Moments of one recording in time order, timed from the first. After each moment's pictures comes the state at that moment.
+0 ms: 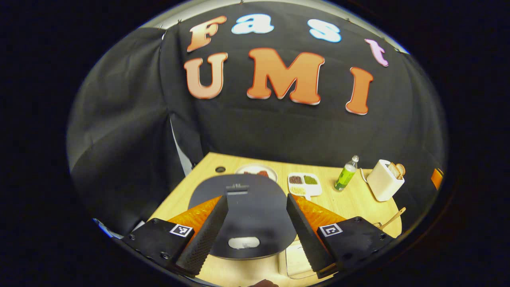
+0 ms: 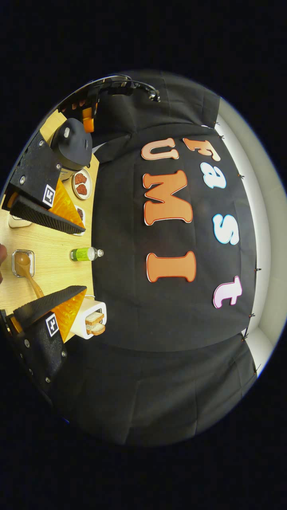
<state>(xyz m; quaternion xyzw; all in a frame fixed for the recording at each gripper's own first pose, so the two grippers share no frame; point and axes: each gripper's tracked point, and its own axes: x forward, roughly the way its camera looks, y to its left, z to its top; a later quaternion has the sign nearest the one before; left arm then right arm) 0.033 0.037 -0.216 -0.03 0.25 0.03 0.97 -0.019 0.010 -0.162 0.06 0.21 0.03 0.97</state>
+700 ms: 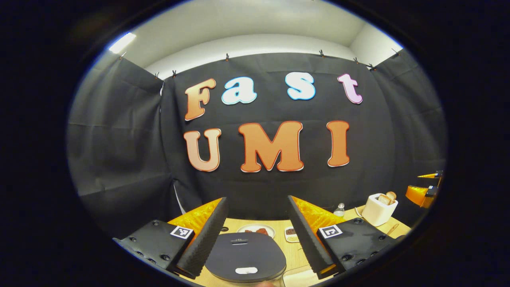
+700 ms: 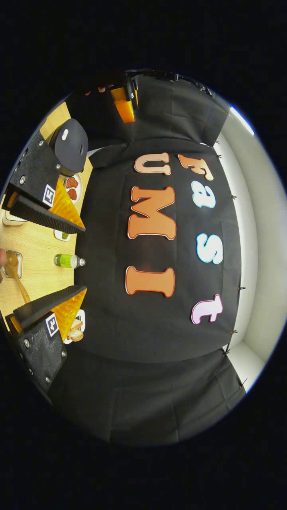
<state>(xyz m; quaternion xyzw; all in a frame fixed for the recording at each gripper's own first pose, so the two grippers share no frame) 0.011 0.016 -0.070 0.01 0.02 0.01 1.00 -0.009 0.032 -0.127 0.02 0.14 0.07 0.99</state>
